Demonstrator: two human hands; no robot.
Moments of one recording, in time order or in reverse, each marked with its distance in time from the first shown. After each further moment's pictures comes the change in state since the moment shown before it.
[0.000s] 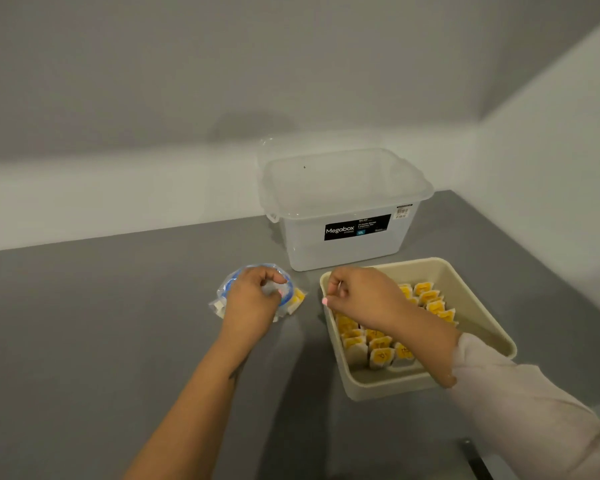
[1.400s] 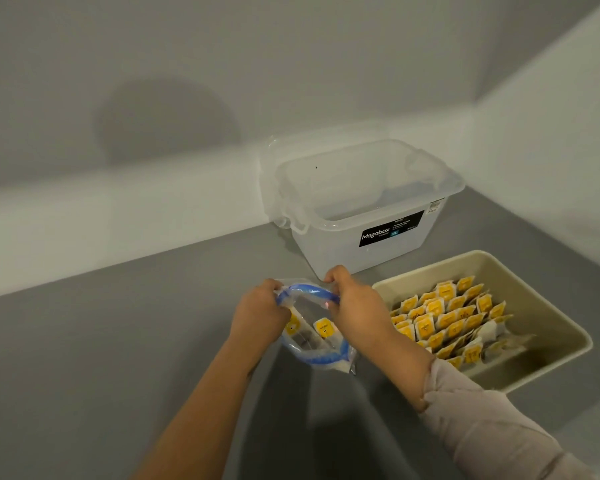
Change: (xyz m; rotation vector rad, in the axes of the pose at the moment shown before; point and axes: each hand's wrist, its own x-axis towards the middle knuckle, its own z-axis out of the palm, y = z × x) left_hand 0.091 -0.070 -0.037 0.340 -0.343 -0.038; right_hand 0.064 -0.081 0.075 0.068 0.164 0.293
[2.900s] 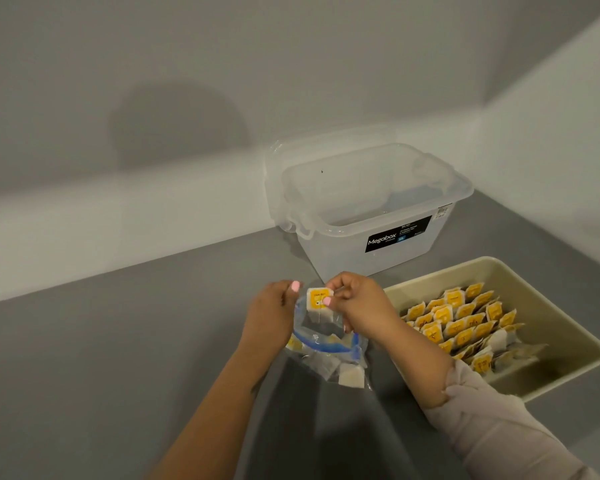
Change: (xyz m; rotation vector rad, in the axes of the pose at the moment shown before) left_hand -0.004 0.006 0.002 -0.164 0.093 0.153; right_hand 0.020 0.008 -0.003 0.605 -0.093 0.074
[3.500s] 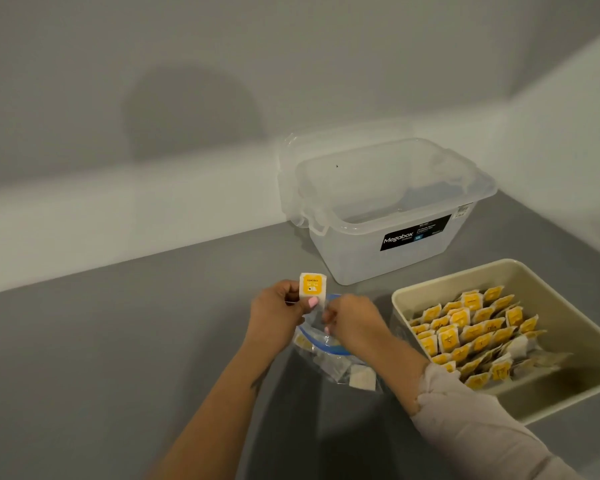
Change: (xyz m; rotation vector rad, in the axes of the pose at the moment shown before) left_hand 0.001 -0.013 0.000 -0.356 -0.025 -0.150; right_hand 0.021 0.004 0.036 -0.539 -0.189 0.209
